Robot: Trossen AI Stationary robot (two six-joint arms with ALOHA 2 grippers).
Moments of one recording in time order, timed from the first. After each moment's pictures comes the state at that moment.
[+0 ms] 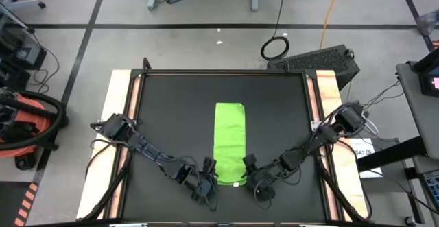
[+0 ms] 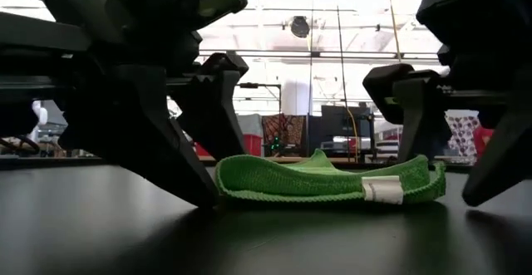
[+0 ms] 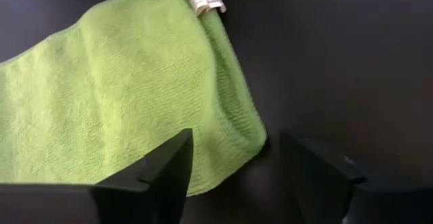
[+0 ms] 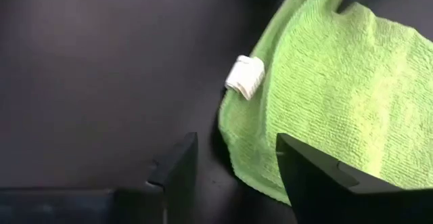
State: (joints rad) left arm -0.53 1.99 1.12 -0.07 -0.29 0.03; right arm 0.56 1.77 0.78 0.16 0.17 -0.01
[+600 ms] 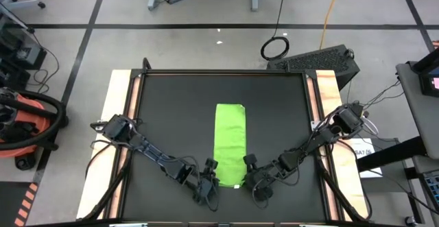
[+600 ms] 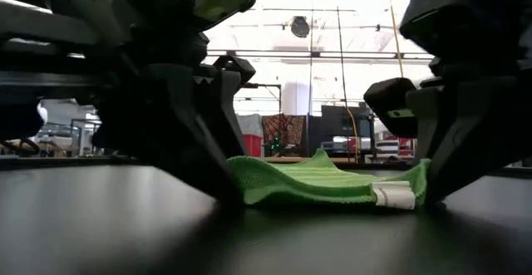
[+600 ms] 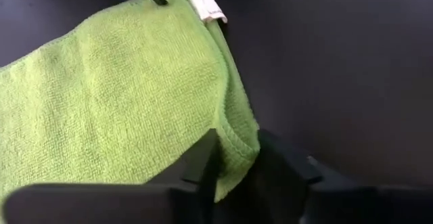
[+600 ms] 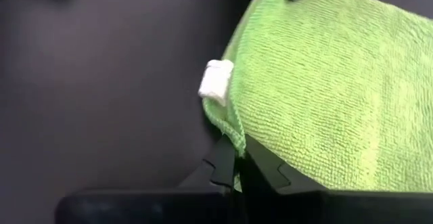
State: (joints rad) left arm -0.53 2.00 1.12 0.00 -0.26 0.03; right arm 0.56 1.80 0.78 0.20 0.19 0.14
